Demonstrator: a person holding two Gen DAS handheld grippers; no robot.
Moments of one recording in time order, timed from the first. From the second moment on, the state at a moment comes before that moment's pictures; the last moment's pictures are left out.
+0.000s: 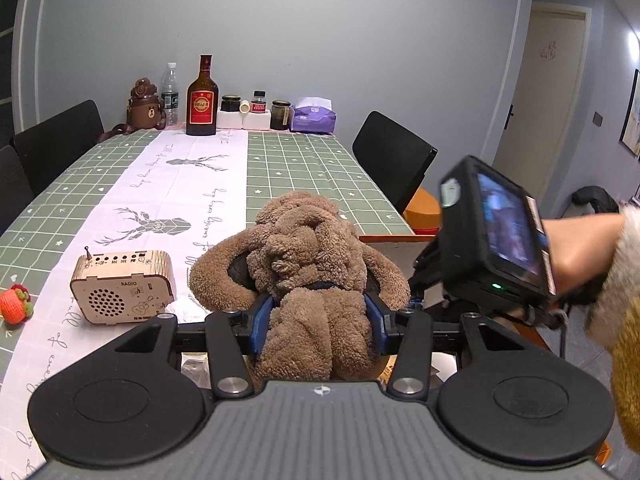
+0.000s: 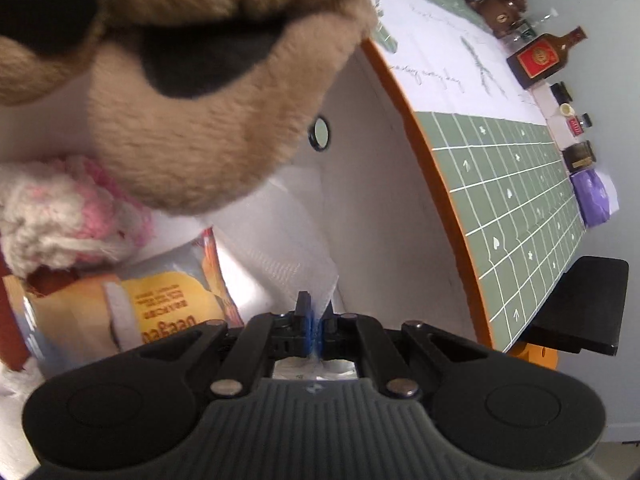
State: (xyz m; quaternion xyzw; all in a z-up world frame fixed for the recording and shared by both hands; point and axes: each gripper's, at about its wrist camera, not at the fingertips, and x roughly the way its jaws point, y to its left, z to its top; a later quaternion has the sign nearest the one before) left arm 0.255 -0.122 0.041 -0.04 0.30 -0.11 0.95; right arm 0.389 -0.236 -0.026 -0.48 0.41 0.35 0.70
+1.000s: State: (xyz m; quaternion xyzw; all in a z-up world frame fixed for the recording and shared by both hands) left arm 0.295 -0.147 0.027 -0.02 0.34 -0.11 0.93; right arm 0.286 -0.319 0.063 -0.23 0.29 0.13 0.92
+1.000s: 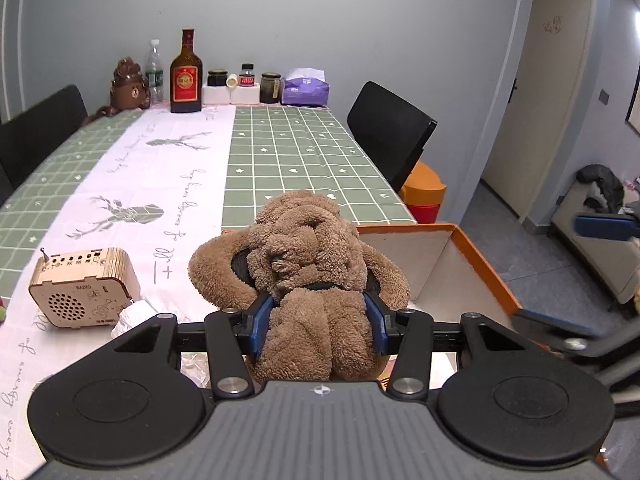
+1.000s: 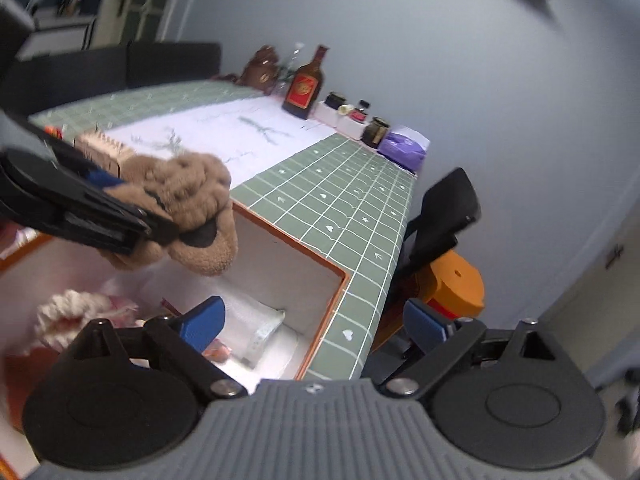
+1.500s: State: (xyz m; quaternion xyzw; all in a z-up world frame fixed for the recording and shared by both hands) left arm 0.277 -0.148 0.047 -0.01 0.29 -0.09 0.95; right arm 0.236 -0.320 0.086 -0.12 0.27 0.15 0.94
